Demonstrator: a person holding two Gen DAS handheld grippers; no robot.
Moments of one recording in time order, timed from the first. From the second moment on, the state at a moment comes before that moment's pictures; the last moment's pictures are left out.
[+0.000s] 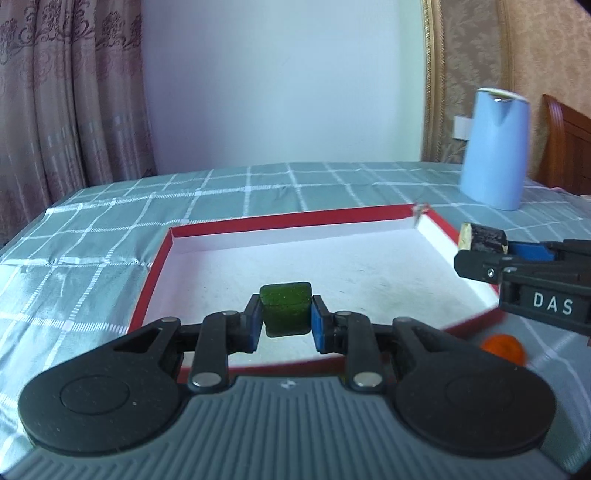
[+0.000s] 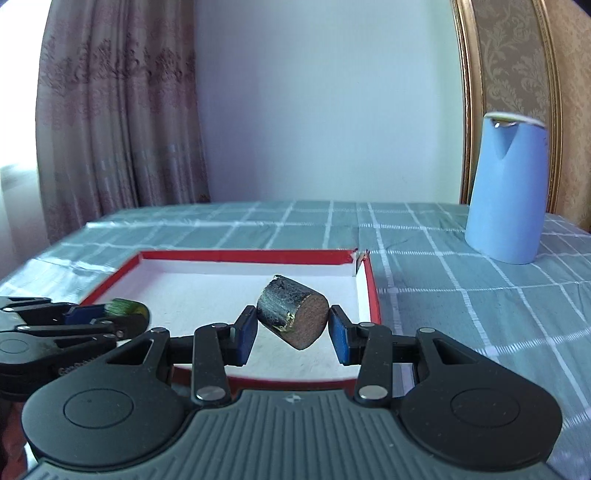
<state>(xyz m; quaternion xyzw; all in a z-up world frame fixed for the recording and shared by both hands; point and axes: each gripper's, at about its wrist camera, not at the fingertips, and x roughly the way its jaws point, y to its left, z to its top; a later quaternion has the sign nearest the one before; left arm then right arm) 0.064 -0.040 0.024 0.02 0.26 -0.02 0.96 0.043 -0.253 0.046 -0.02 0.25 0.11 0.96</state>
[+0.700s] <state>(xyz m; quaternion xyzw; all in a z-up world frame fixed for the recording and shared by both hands) 0.126 -0.016 0.006 0.01 0.31 0.04 0.95 0.118 -0.234 0.013 -0.05 0.34 0.07 0.94</state>
